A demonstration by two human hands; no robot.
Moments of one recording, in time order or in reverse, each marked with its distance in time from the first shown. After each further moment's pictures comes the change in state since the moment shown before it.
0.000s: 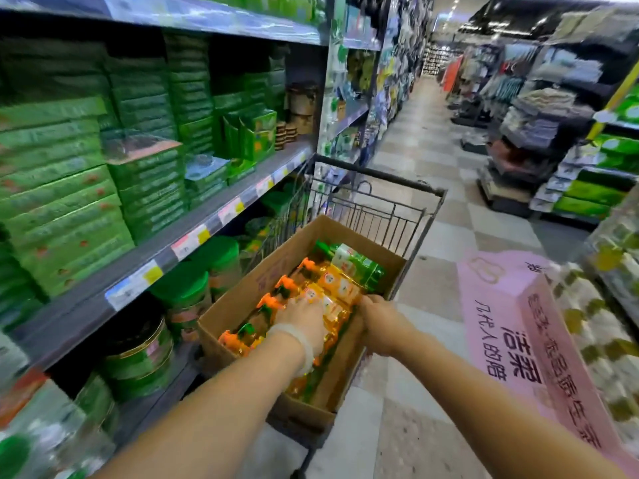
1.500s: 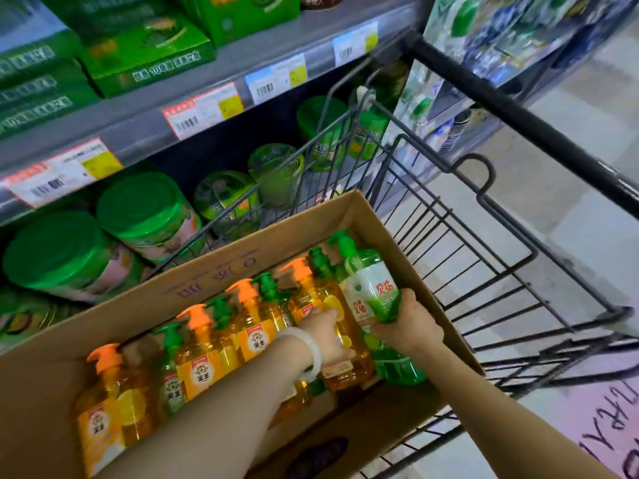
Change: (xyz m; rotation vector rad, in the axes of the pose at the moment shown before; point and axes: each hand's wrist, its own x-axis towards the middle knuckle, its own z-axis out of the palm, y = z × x) left_hand 0.431 0.034 0.093 -0.727 -0.421 -0.545; right_hand 0.461 0.210 0.039 0.224 -0.323 0.034
